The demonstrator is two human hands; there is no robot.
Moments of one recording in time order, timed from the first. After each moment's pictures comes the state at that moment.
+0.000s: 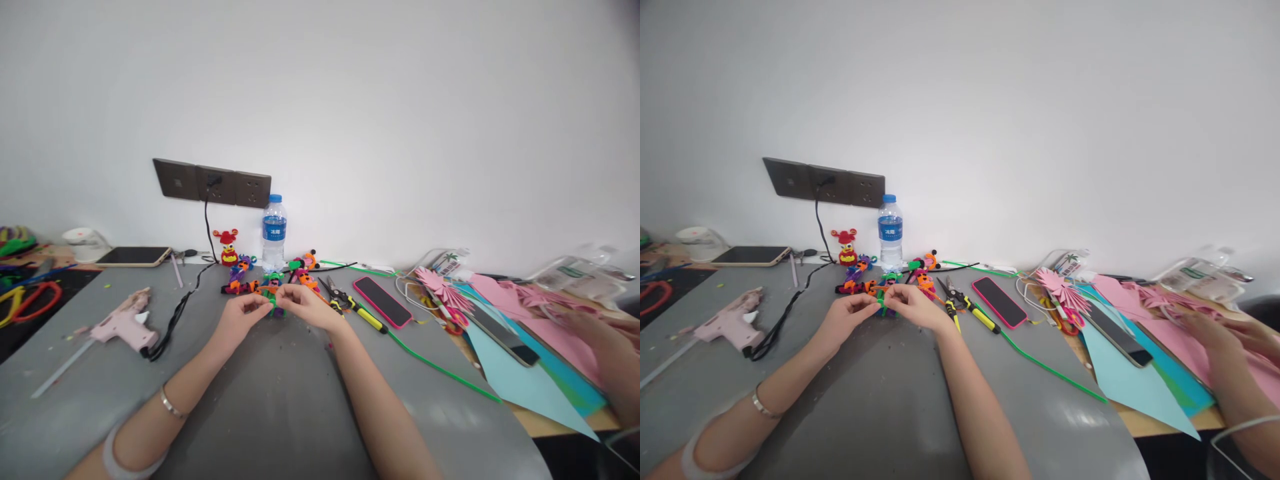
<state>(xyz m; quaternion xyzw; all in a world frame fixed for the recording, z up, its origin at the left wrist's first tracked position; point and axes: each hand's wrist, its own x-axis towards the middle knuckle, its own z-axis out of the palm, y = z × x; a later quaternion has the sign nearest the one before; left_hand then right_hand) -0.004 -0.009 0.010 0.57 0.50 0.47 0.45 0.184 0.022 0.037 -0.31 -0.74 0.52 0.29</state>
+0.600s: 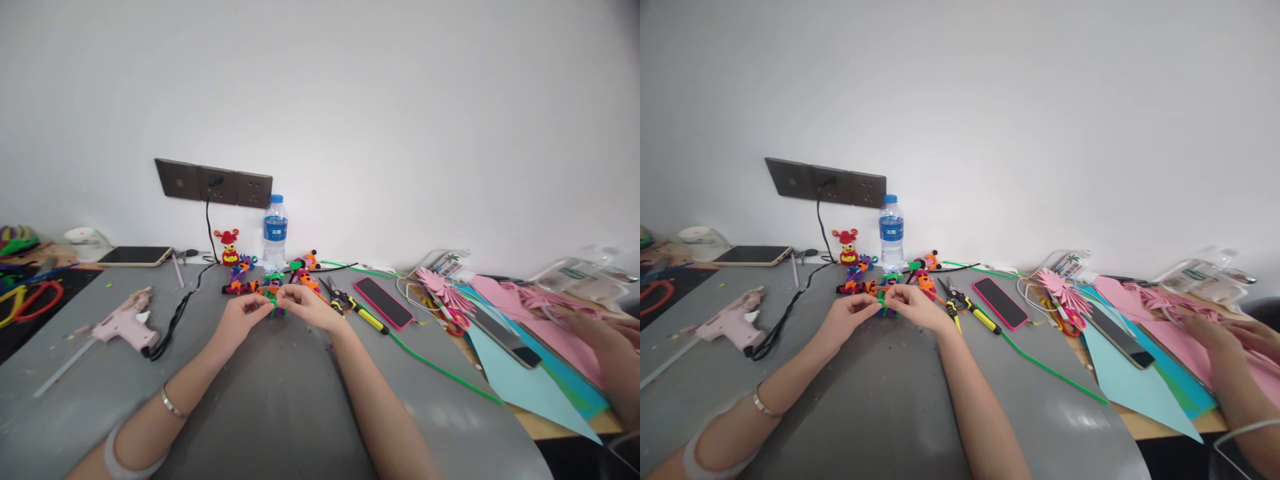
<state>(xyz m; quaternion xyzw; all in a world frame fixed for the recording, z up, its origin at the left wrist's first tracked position) -0.004 -0.010 0.013 0.57 0.50 0.47 0.45 0.184 0.021 0.037 -0.31 -0.74 0.53 0.28</state>
